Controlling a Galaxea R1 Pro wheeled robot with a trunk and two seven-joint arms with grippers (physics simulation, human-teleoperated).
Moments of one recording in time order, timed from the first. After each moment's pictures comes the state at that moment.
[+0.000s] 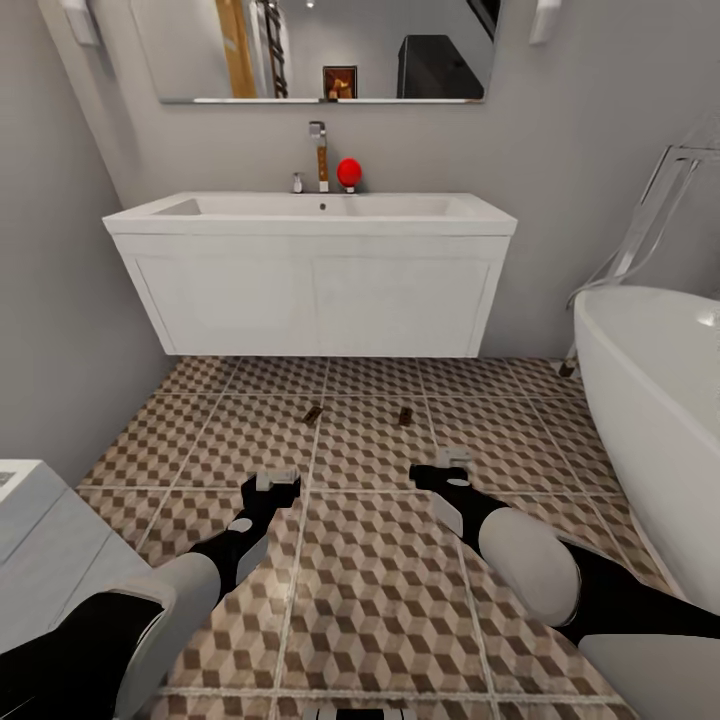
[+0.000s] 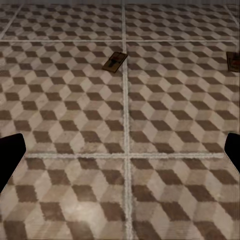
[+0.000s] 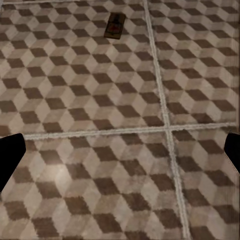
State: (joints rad) left arm -0.95 -0.07 -0.17 -0.05 0.12 -0.37 0.08; right arm -1.10 0.13 -0.40 0.03 0.35 -0.08 -0.19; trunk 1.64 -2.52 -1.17
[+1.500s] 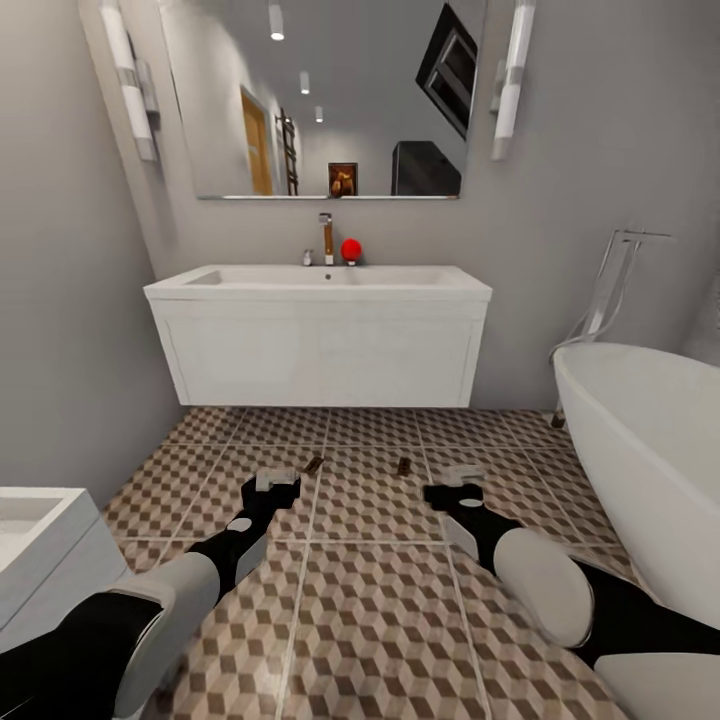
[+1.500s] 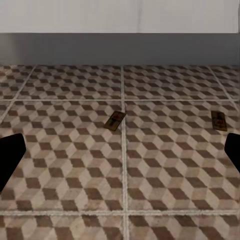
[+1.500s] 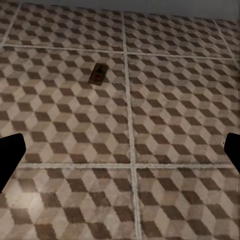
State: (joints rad) left arm -0.95 -0.07 -0.17 -0.05 0.13 -0.35 0.07; right arm -1.04 0.09 -0.39 0.03 0.46 -0.09 -0.19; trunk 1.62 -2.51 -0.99
